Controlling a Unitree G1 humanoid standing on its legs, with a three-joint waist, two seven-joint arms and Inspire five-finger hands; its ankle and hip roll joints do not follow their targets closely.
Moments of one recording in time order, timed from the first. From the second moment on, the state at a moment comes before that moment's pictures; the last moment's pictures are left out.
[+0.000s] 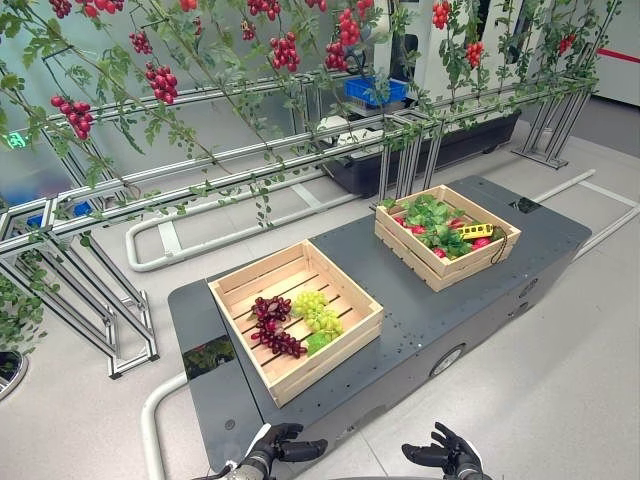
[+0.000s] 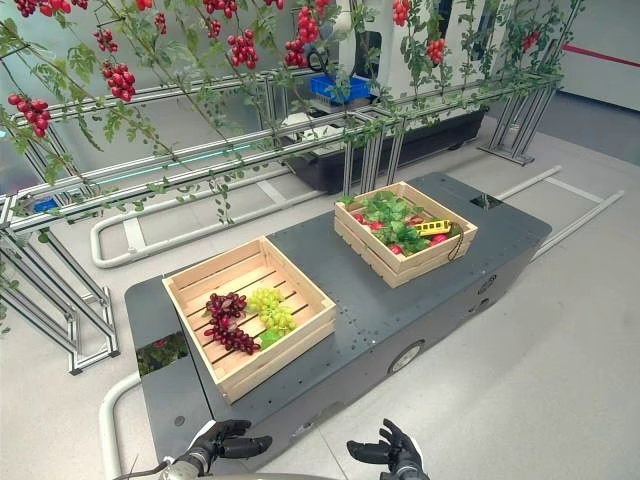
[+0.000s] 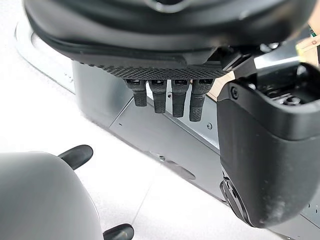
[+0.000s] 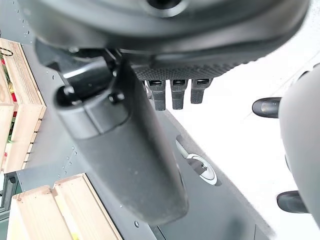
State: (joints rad) left arm -0.02 0.20 -0.45 1.18 -0.07 -0.16 0.07; right arm 0.04 -0.15 0.29 1.21 0.52 -0.25 -0.06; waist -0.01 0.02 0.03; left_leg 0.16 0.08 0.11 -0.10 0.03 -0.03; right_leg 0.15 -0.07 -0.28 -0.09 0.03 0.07
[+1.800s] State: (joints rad) left arm -0.06 0.36 -0.21 0.51 -0.39 -0.53 0.31; right arm 0.02 -0.16 0.20 1.12 0.72 -0.28 -0.05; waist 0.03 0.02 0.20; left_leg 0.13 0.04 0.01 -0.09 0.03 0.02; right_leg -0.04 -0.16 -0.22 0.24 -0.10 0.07
